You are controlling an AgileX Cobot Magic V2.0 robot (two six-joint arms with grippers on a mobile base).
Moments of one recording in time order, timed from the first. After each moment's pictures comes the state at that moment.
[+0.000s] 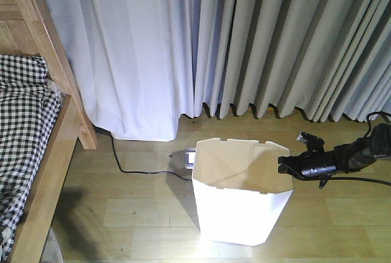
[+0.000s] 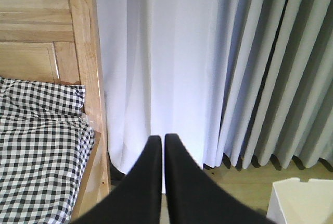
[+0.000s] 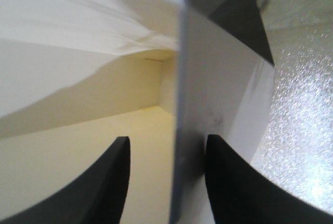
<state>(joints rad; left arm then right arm) 0.00 -0.02 0.03 -0.03 0.27 -0.05 -0.26 3.06 -1.76 1.32 0.51 -1.35</state>
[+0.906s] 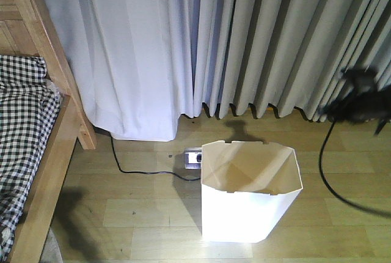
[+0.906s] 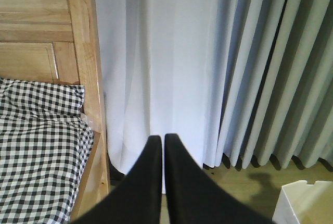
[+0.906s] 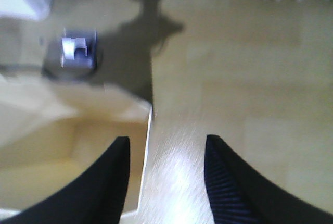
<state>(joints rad) 0.00 -0.02 0.03 -0.03 0.27 -0.05 -0.26 2.18 -1.16 1.21 0.20 -1.47</state>
